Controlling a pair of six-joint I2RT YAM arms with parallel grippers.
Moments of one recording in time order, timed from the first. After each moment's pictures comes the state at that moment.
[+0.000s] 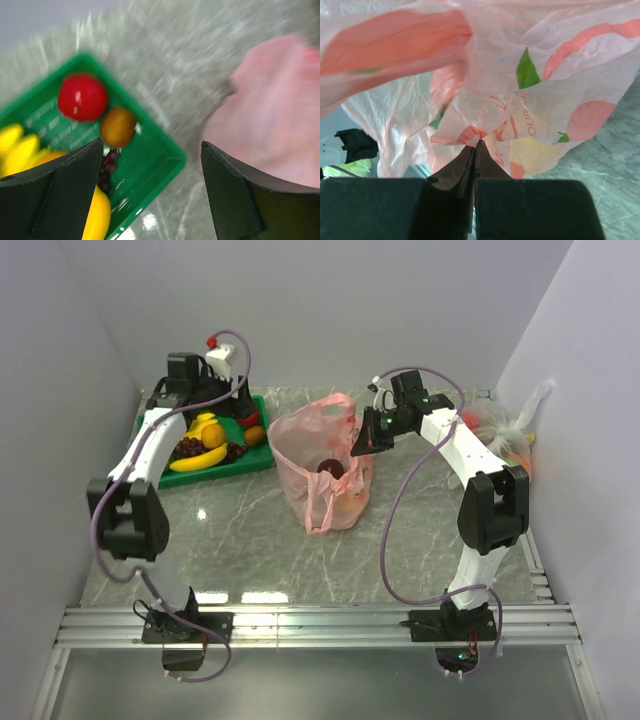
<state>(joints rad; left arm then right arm) -0.07 1.71 1.58 -0.39 0.52 0.10 0.27 1.84 1.61 -0.78 -0.63 0.26</state>
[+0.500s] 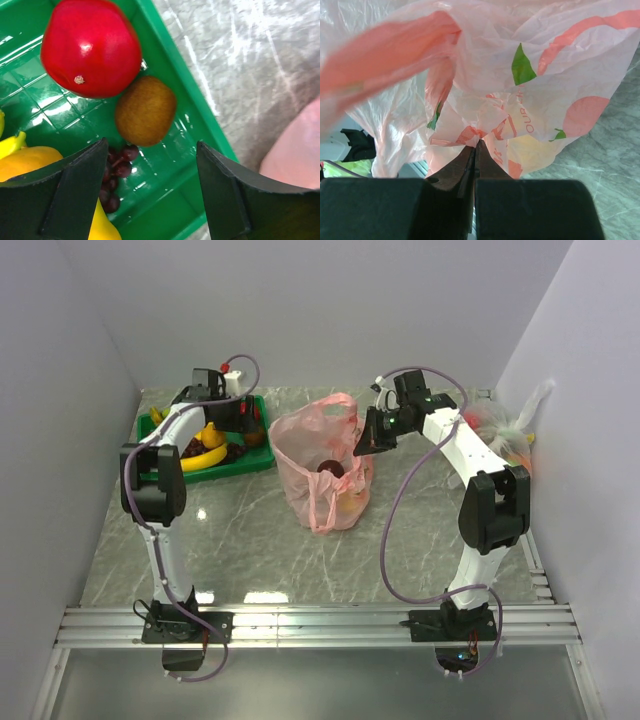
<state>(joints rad) -0.07 2.08 1.70 -0.47 0.38 0.03 0.25 1.84 1.62 -0.79 -0.63 0.25</state>
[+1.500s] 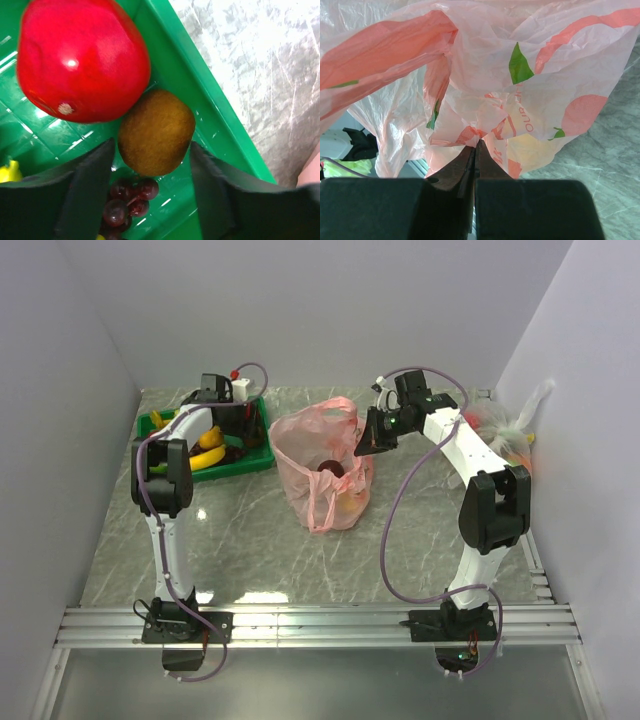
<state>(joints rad) -0.08 2.21 1.76 -0.46 0.37 0.12 0.25 1.84 1.62 -0.79 -0.63 0.25</state>
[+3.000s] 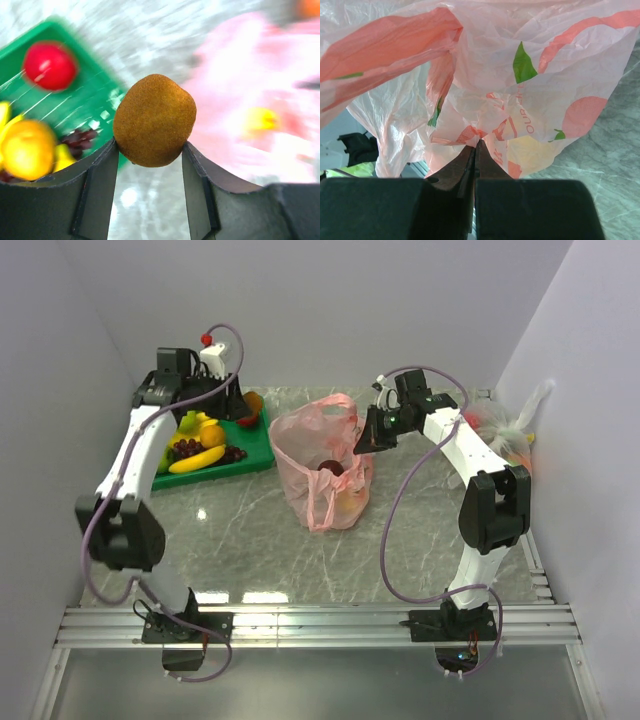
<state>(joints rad) -0.06 1.75 1.70 -0.66 0.52 0.07 0.25 1.84 1.61 -0.78 -0.63 0.27</state>
